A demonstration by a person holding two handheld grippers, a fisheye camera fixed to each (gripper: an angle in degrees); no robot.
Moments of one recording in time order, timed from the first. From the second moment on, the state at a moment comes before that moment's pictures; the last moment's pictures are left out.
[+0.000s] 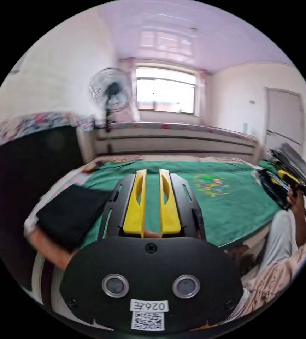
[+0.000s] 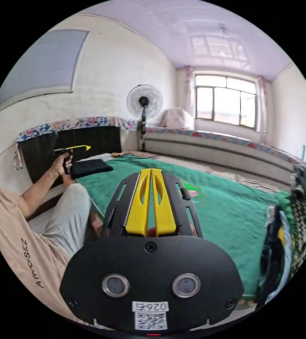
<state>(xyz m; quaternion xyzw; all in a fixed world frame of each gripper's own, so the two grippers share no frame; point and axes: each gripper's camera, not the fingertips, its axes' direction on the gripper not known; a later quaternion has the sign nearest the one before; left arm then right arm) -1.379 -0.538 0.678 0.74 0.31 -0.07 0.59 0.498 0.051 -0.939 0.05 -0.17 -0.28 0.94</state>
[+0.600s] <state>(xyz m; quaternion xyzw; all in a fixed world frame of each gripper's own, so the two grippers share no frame) -1.273 -0.665 1.130 0.55 0.57 -0.24 0.55 0.173 -0.274 -0.571 -0.37 -0.38 -0.24 0.81</state>
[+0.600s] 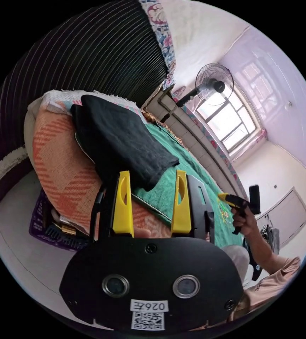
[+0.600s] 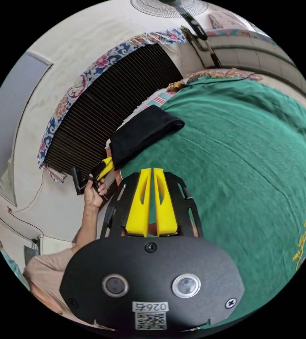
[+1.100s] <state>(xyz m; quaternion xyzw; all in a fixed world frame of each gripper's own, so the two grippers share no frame) -1.155 -0.713 1.150 0.56 0.55 -0.23 0.58 0.080 -0.367 -0.422 -0.48 -0.45 -0.01 0.75</state>
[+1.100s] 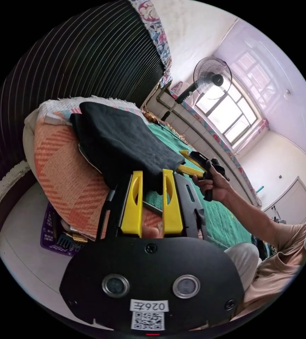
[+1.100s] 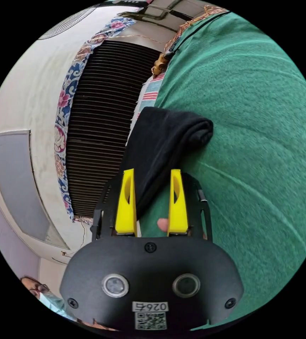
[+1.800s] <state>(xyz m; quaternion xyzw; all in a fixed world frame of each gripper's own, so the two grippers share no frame) -0.881 -0.858 0.665 0.55 0.52 0.28 0.59 0.475 -0.550 -0.735 -0.31 -0.31 -0.05 0.90</state>
